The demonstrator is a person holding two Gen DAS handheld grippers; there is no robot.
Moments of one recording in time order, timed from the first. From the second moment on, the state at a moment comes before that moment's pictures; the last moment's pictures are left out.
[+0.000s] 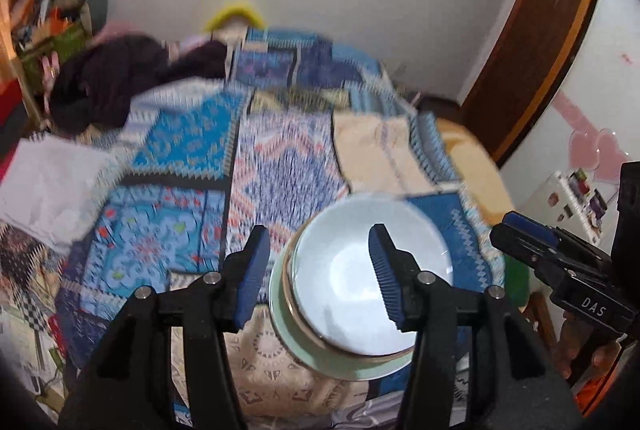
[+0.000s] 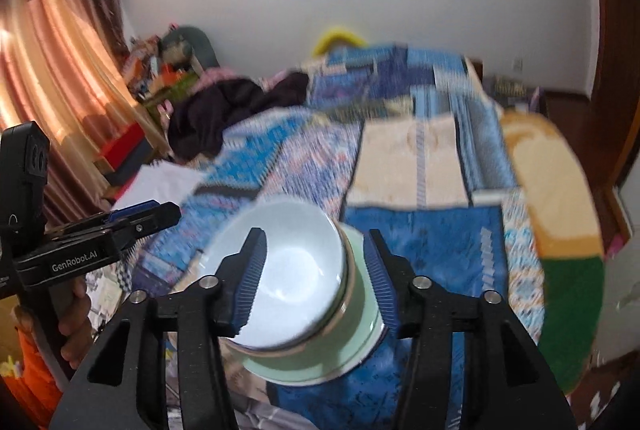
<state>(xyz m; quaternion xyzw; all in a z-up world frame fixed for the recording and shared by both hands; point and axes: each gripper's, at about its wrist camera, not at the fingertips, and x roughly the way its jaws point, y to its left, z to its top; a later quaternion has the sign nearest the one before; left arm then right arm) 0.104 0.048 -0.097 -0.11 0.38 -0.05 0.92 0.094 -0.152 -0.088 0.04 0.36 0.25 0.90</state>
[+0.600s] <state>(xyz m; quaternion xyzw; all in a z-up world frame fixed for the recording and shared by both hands) 0.017 0.037 0.000 -0.06 0.18 -0.02 0.98 0.032 -0.154 -0.011 0.02 0.19 0.27 0.94</state>
